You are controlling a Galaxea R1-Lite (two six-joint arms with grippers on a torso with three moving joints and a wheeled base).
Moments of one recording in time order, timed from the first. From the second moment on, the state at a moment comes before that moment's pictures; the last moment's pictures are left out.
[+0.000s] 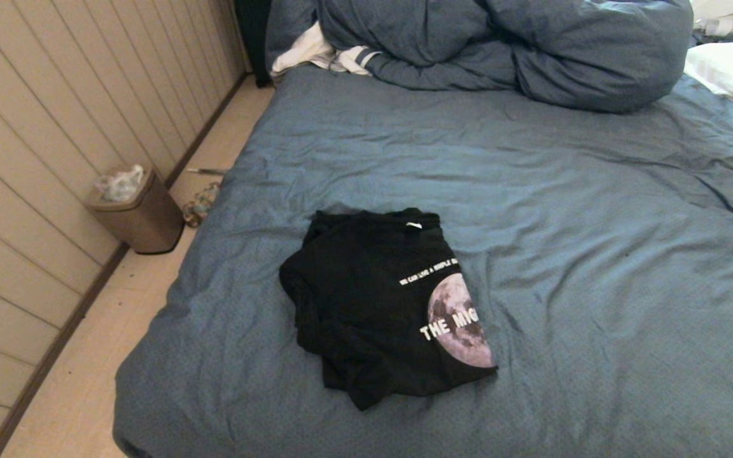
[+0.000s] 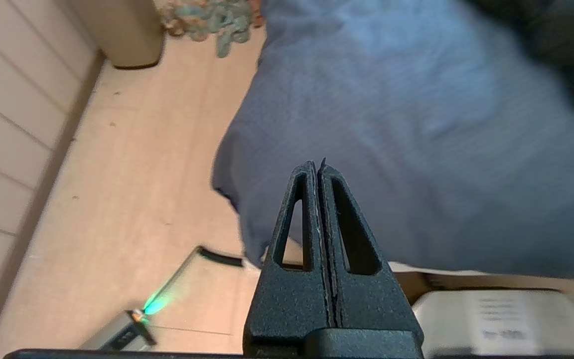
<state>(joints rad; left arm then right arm) 0.00 0.00 -0.09 0.17 -0.03 0.06 0.01 0.01 -0.06 0.09 0.00 -0.07</state>
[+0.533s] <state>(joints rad) 0.00 0.00 -0.04 0.12 -0.03 0.16 0.01 0.00 0.00 0.02 0.01 -0.05</state>
